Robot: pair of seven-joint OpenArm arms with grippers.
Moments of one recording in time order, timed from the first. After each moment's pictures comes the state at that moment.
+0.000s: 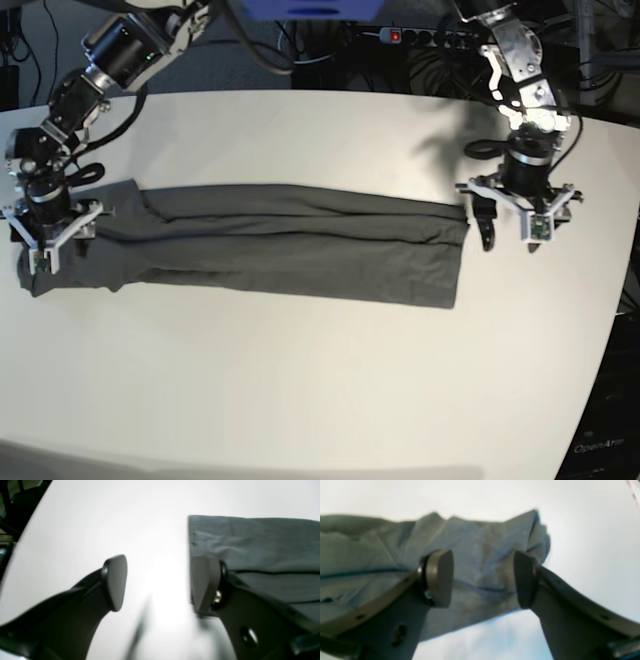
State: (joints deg) left arm 11.9 4.6 -29.2 96.9 9.9 -25.8 11.9; right arm 4.2 -2.9 48.9 92.8 -27.3 41.2 -23.3
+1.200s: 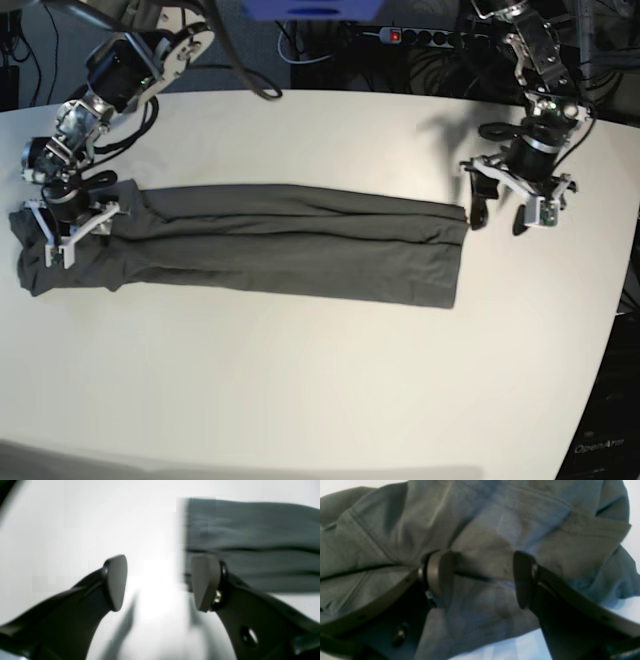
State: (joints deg) left arm 12.9 2.6 -33.8 94.9 -4.2 -40.4 21.0; right arm 9.0 -1.8 53.4 76.4 -27.5 41.1 -22.6
